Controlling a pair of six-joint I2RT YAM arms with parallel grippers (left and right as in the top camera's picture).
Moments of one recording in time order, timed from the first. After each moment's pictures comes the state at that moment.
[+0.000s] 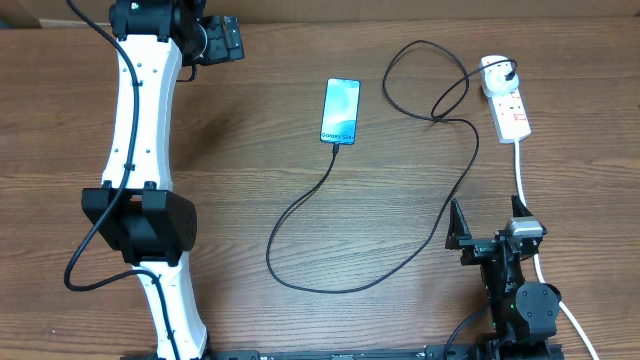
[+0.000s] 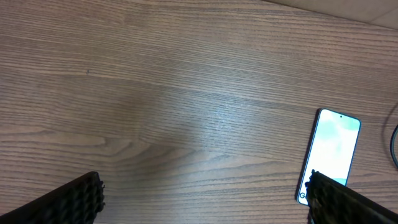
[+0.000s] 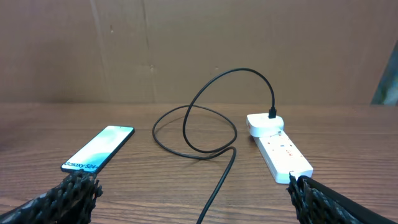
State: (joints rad) left arm -0.06 2.21 2.41 -1.25 0.02 -0.26; right arm 0.07 0.01 0.02 -0.03 0.01 0.02
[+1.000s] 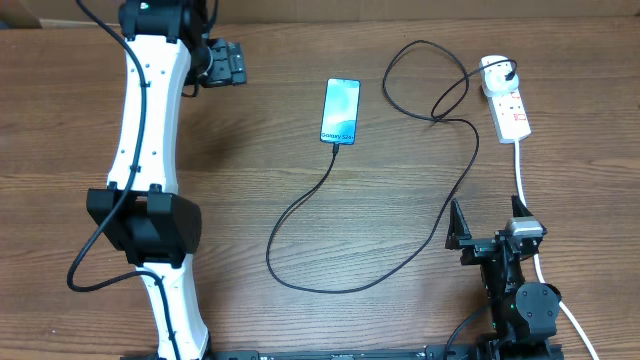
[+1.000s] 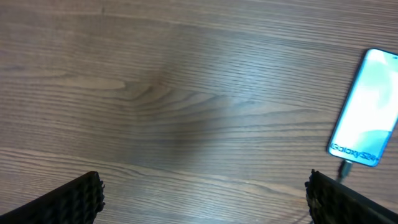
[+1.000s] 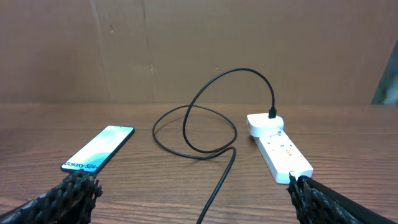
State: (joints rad) left arm -0.10 2.20 2.41 -1.45 -0.07 -0.26; right arm 0.07 0.01 0.02 -0.03 0.01 0.02
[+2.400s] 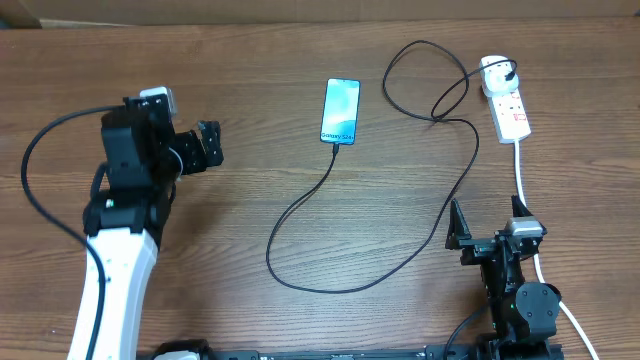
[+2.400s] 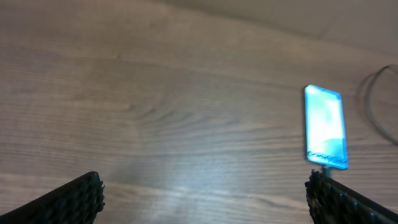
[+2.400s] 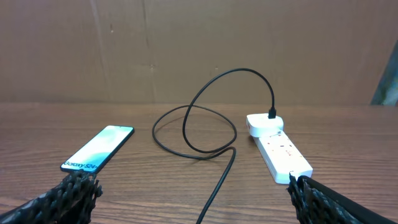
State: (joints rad) left arm 0.06 1.20 0.95 -0.39 0.12 -0.17; right arm 0.07 0.01 0.02 -0.03 0.01 0.02
